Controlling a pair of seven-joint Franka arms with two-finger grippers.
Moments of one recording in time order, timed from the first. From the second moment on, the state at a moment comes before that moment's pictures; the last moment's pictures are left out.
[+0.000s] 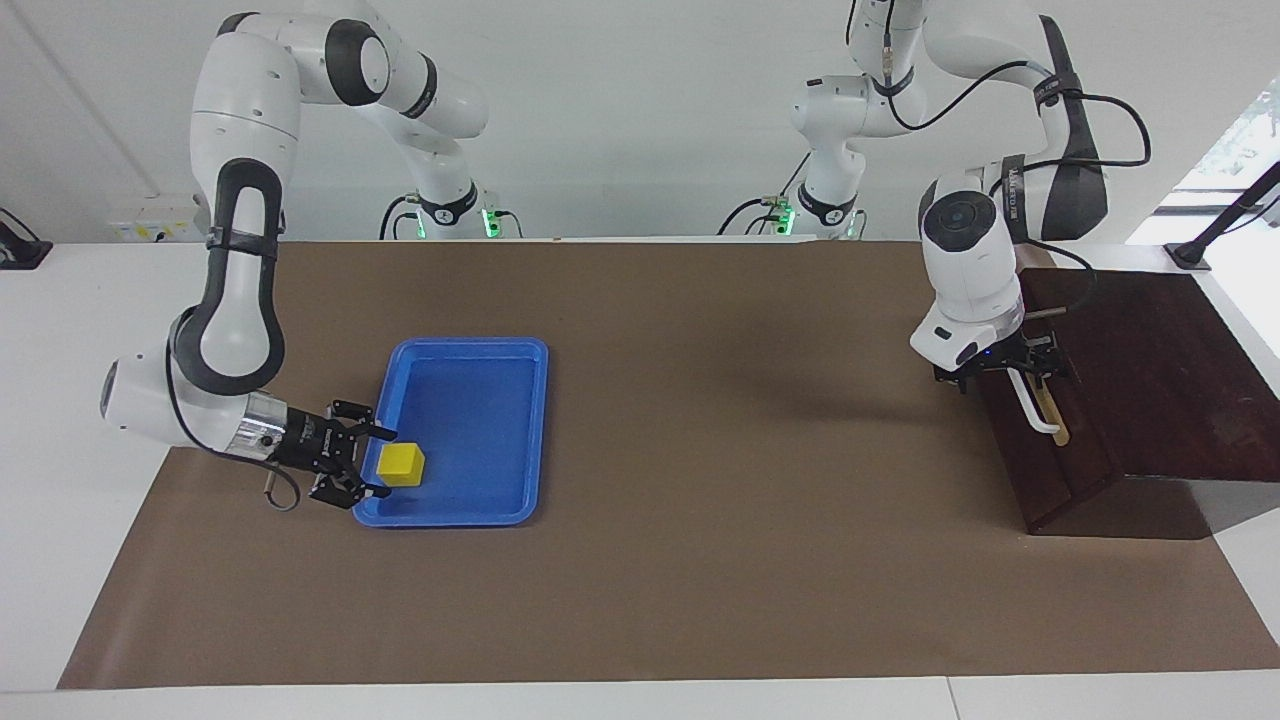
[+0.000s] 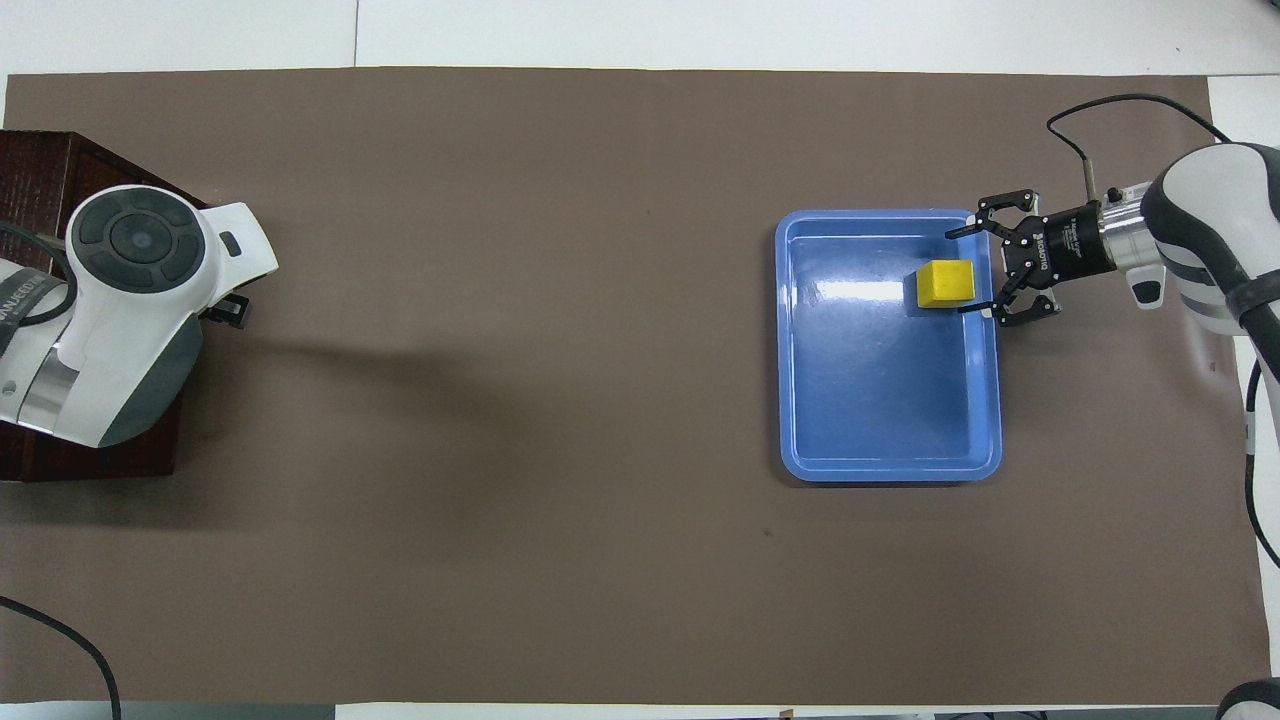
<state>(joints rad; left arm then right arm) -0.09 0.13 -0.06 -1.97 0.67 2.06 -0.11 -0.24 0.59 0.03 -1.62 0.72 1.86 0.92</state>
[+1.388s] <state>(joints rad) -0.04 0.17 -0.06 -2.02 0.69 2.11 -0.21 -0.24 0.59 0.03 -1.62 0.72 1.88 0.92</state>
